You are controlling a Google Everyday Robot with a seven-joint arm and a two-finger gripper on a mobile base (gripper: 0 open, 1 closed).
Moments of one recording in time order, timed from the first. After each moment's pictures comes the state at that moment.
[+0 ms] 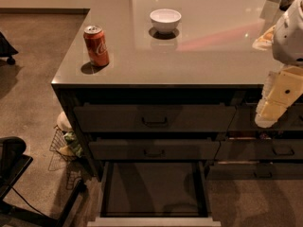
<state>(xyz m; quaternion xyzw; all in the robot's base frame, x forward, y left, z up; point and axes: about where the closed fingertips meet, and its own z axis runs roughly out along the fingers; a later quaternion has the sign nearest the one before) 0.438 -0.217 0.976 -0.60 0.78 -0.03 0.16</state>
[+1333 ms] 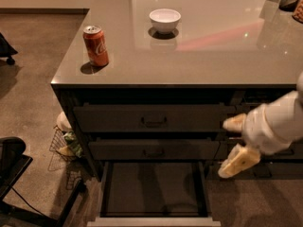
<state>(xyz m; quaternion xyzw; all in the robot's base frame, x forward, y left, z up) 0.428 -0.207 0.781 -0.57 0.79 0.11 0.21</state>
